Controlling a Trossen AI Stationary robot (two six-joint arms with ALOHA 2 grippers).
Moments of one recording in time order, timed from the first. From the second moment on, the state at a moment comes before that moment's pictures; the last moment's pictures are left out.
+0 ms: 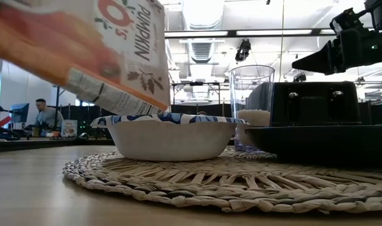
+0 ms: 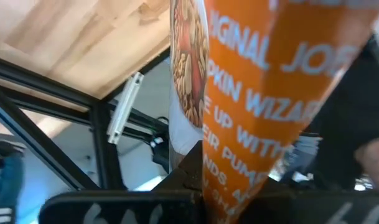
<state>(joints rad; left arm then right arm) -0.21 1.68 1.80 -1.57 0.77 -1.17 -0.10 0.24 0.10 0.06 0.29 -0.15</state>
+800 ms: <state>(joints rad) -0.54 1.63 1.80 -1.57 0.23 -1.20 -0.10 0.24 0.10 0.06 0.29 -0.15</state>
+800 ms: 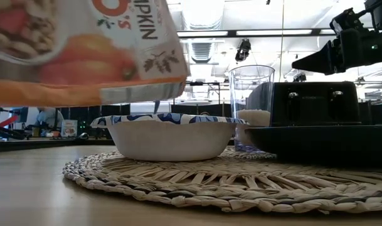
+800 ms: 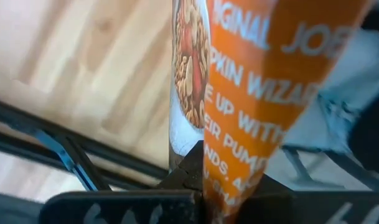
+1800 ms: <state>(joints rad) -0.80 1.60 1.66 -1.57 -0.49 -1.59 -0.10 0.24 0.10 0.06 0.29 -0.15</state>
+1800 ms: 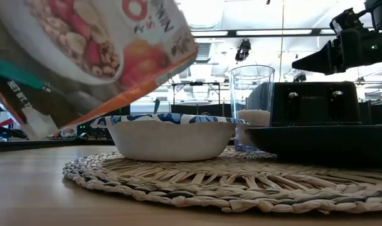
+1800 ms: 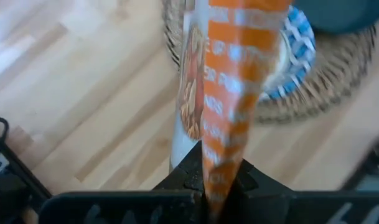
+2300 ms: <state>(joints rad) -0.80 1.48 1.37 -1.57 -0.70 -1.71 -0.10 0.24 0.10 0.06 0.29 -0.15</state>
